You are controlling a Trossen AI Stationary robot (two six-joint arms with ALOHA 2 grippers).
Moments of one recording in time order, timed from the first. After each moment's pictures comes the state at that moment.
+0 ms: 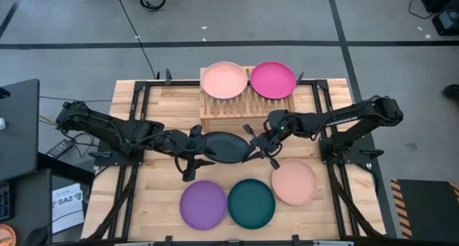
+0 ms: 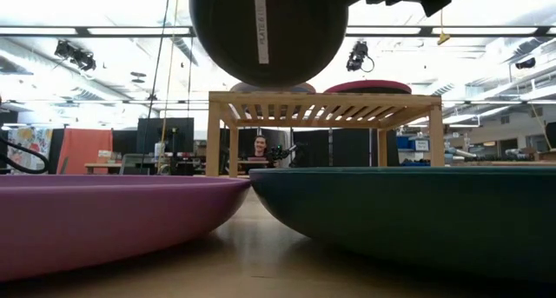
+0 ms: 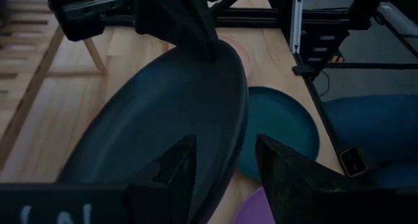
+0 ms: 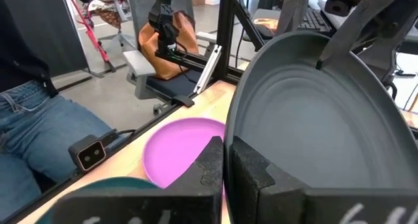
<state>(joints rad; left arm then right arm) -0.30 1.28 1.17 -0.42 -0.15 -0.18 0.03 1.37 0.88 0.22 -0.52 -0.23</state>
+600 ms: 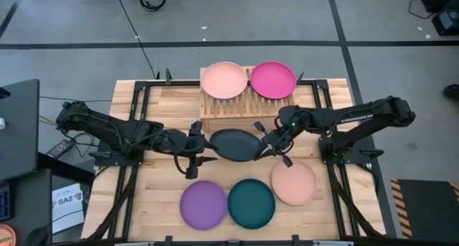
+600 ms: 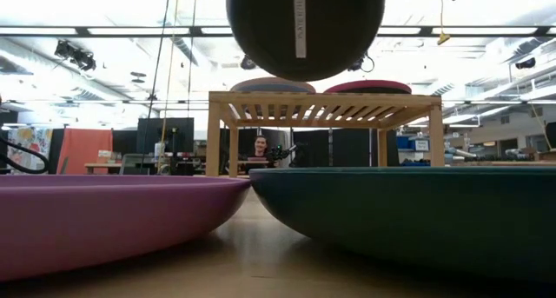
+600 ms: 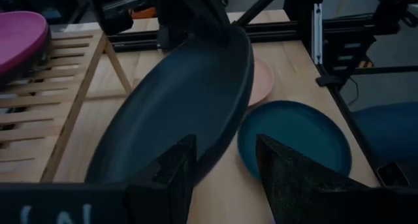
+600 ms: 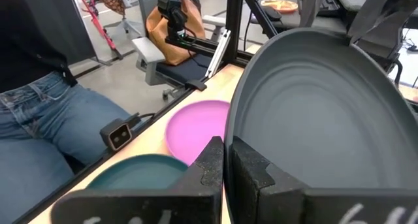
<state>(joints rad) -0.30 1.28 1.17 -0.37 -0.25 -0.09 0.03 1.21 0.88 -0.04 -0.52 -0.23</state>
